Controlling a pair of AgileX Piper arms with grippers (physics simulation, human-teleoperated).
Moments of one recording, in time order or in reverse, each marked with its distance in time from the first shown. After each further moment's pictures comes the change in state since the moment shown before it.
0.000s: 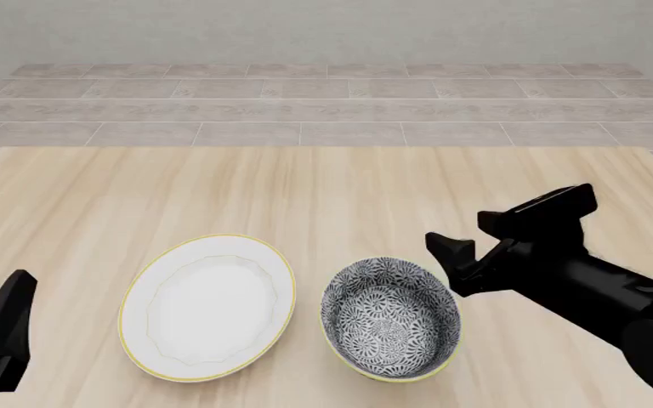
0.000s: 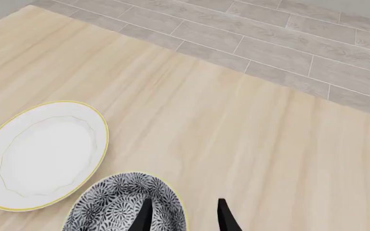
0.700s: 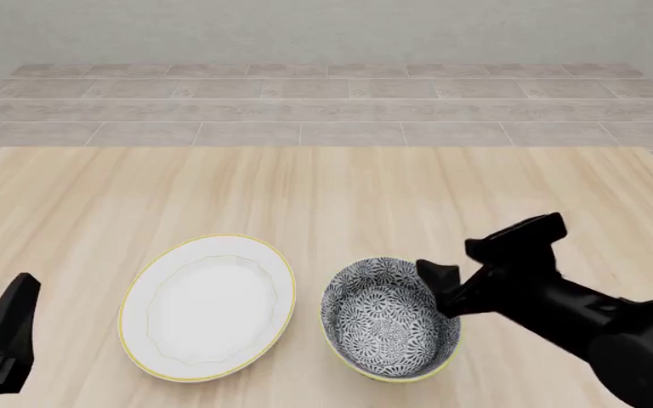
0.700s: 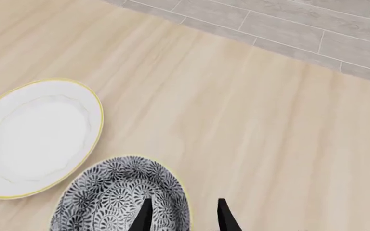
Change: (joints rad) left arm 0.002 0.000 0.021 -0.018 -0.002; right arm 0.009 0.144 0.066 -0.130 0.025
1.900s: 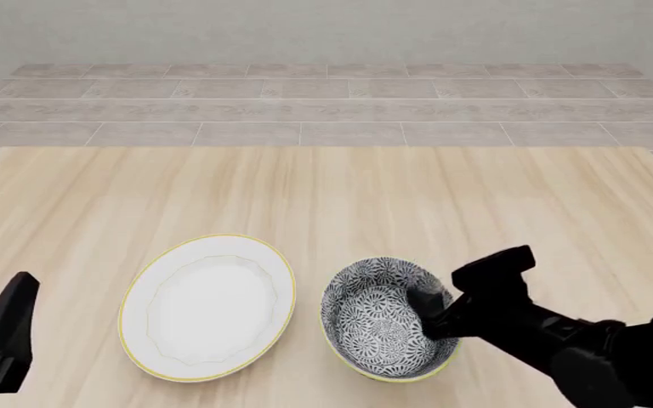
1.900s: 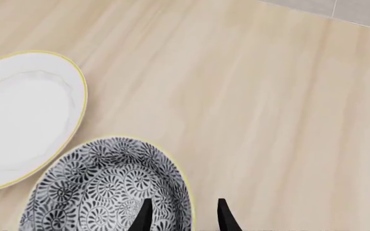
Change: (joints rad) left arm -0.001 -0.001 -0.010 0.012 0.001; right arm 0.004 0.267 0.056 -0.226 0.051
